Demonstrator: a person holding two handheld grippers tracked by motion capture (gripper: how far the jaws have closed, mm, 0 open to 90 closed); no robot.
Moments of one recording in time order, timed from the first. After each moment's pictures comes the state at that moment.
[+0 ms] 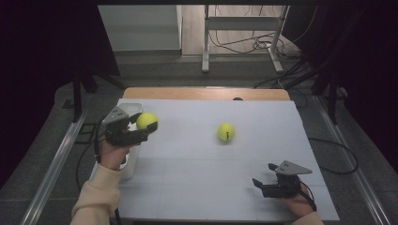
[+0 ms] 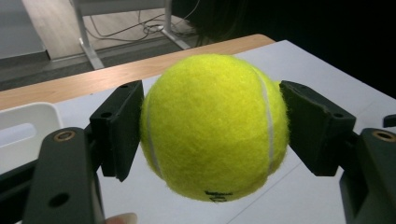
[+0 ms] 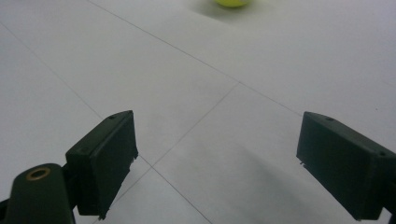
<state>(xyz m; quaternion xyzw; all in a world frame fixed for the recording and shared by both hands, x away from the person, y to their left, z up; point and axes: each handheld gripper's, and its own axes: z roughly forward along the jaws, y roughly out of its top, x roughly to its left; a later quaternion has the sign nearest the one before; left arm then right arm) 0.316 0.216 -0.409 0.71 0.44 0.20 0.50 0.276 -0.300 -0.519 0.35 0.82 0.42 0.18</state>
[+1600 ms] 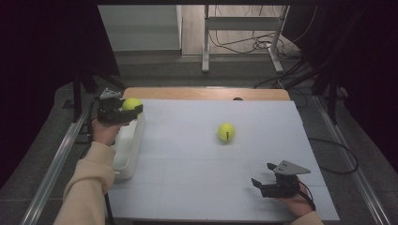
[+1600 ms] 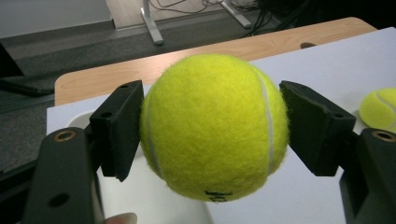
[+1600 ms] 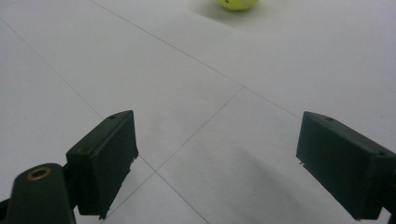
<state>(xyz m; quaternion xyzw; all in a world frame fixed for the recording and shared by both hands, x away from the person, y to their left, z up) 0.380 0.258 -0.407 0.70 0.53 0.23 0.41 0.277 -0.297 -0.519 0.34 0.82 0.42 0.18</state>
